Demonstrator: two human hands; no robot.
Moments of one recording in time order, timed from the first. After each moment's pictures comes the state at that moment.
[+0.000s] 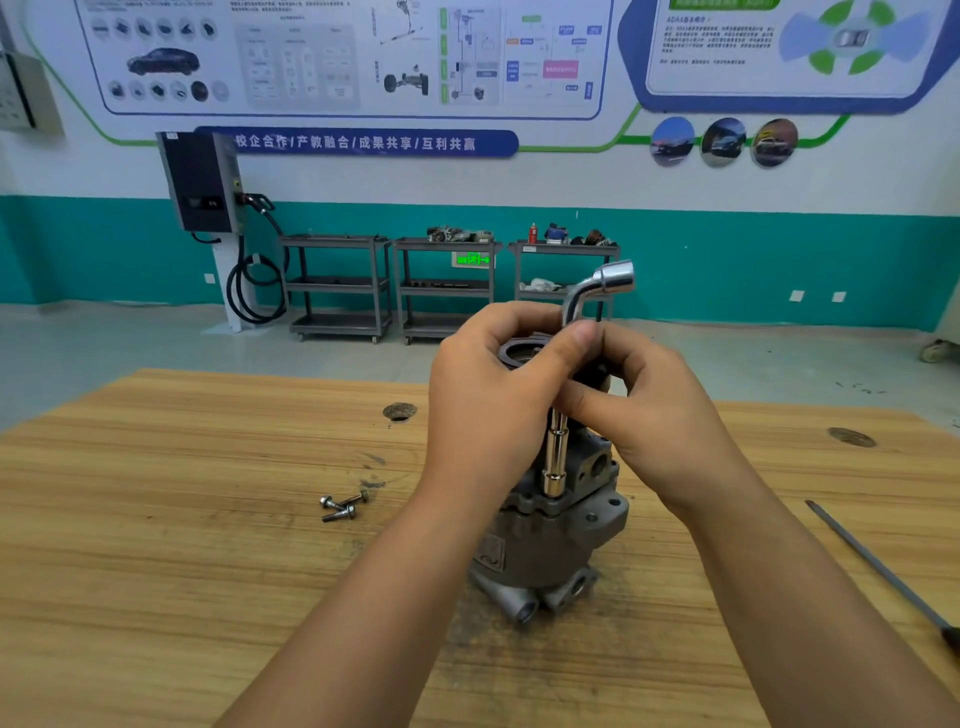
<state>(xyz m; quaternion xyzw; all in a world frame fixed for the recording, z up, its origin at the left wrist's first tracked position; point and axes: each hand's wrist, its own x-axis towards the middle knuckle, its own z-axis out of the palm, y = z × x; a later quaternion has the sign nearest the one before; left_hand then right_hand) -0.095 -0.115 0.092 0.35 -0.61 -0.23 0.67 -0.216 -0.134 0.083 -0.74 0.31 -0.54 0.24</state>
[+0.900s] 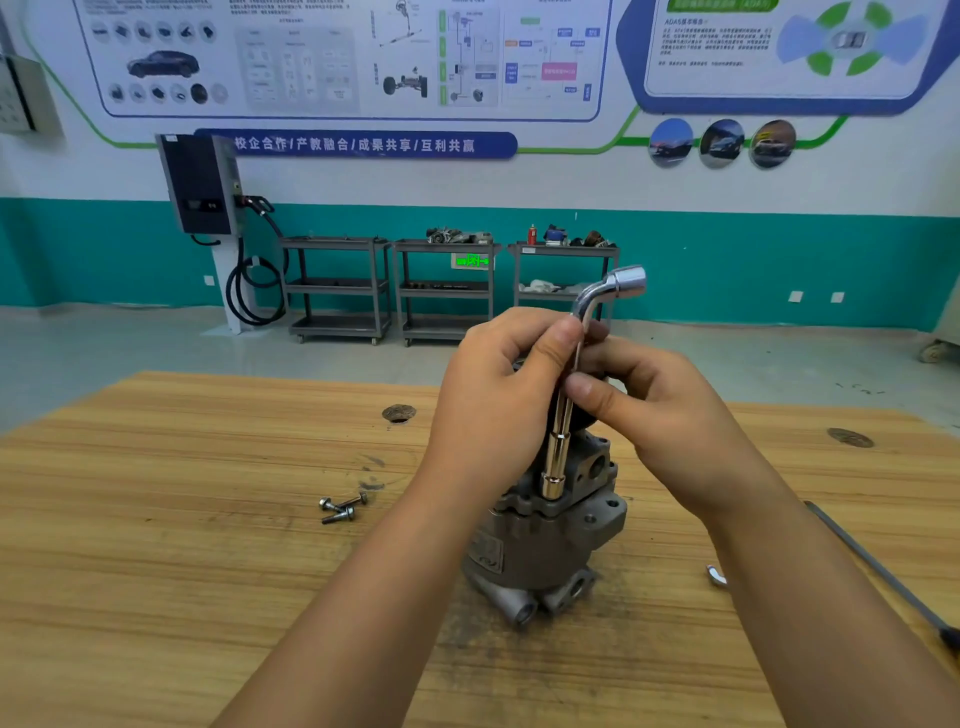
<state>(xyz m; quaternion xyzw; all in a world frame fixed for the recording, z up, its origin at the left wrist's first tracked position) -0.092 -0.114 0.097 0.34 -0.67 -0.24 0.61 -0.228 -0.136 0.085 -0.76 0.29 -0.50 0.30</state>
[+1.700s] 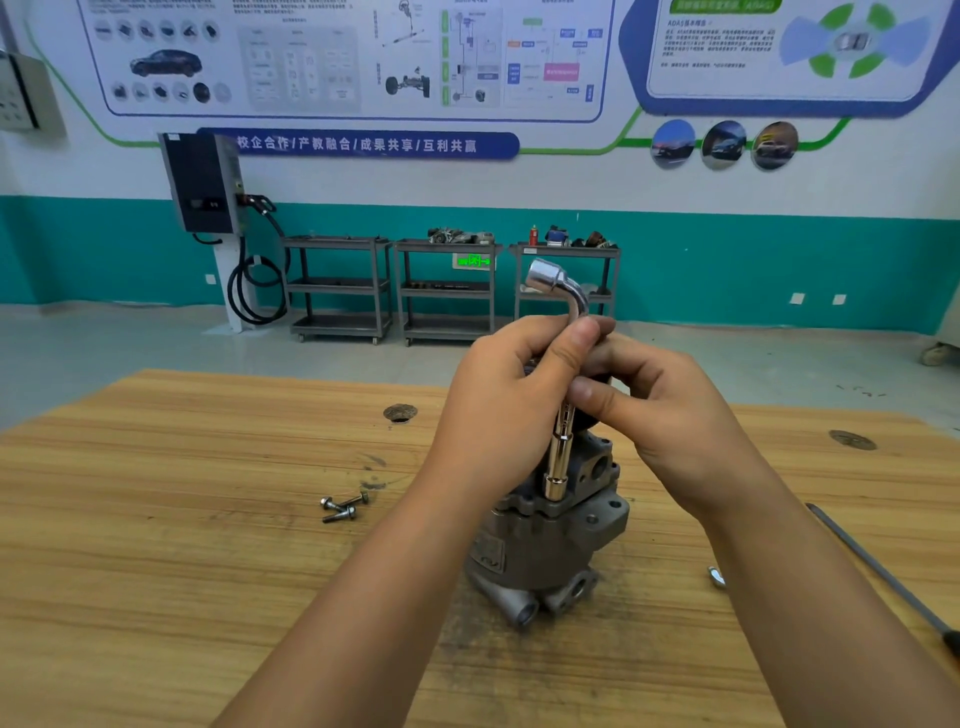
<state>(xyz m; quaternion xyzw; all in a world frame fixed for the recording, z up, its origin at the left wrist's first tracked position) -0.093 -0.113 0.097 0.34 -0.69 -0.25 0.59 -0.230 -0.137 0.083 -0.75 0.29 -0.51 0.29</state>
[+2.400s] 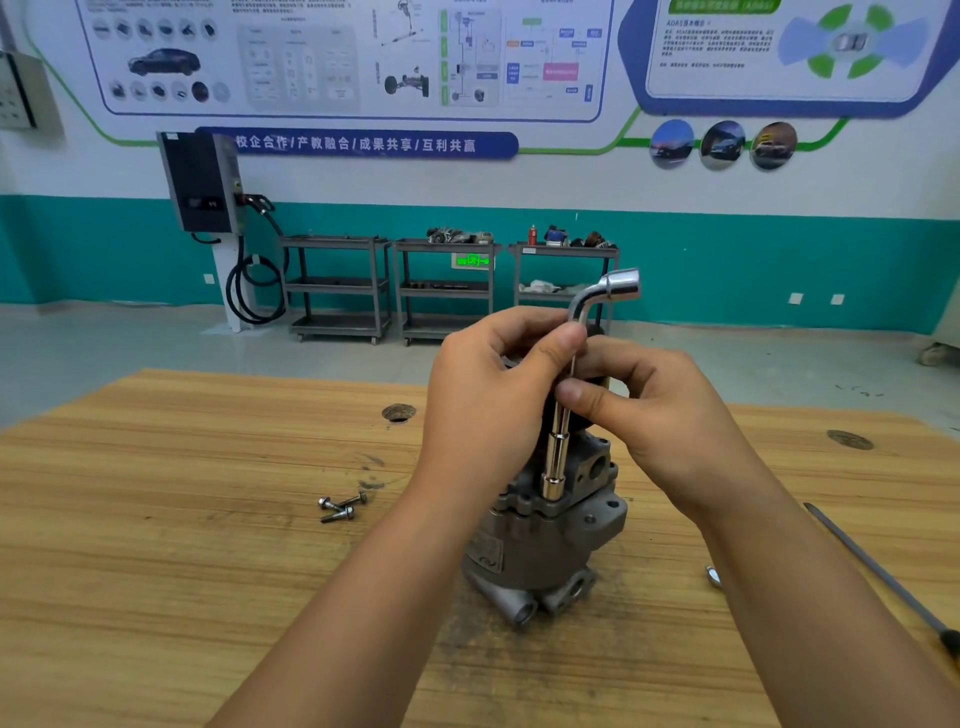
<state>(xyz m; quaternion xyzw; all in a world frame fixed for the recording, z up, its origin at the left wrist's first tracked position) -0.091 -0.113 0.096 0.34 -0.63 -0.25 0.65 -0.225 -0.130 0.089 -0.76 0.34 -0.50 0.26</state>
